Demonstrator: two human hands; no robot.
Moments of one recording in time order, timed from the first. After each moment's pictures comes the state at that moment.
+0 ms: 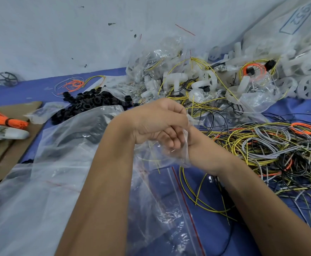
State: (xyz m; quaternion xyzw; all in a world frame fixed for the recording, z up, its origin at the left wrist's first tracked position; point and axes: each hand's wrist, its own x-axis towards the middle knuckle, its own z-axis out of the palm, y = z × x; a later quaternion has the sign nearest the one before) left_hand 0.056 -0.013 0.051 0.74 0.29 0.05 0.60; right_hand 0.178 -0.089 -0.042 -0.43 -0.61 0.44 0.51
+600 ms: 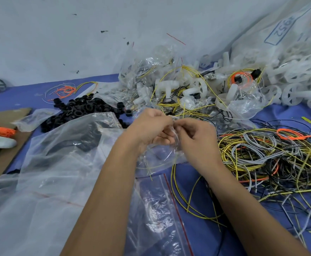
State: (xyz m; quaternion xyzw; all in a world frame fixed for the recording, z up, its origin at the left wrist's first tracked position) left_hand 0.077 0.005 0.013 0.66 0.38 0.21 0.61; right_hand 0.192 -0.085 -0.042 -0.64 -0.50 0.09 0.57
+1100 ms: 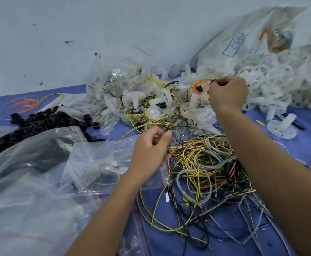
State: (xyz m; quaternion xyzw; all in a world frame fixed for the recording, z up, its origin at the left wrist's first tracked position) left_hand 0.142 -0.040 -0.044 0.73 0.28 0.36 0.51; right_hand 0.359 -0.073 0.041 -0.79 -0.22 -0.07 0.57
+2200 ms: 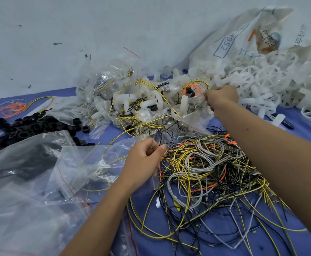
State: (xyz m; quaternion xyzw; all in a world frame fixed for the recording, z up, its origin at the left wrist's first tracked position) left_hand 0.145 -0.035 -0.065 0.76 0.28 0.29 0.50; right_hand 0.433 -0.058 0.022 -0.82 -0.12 0.06 0.55
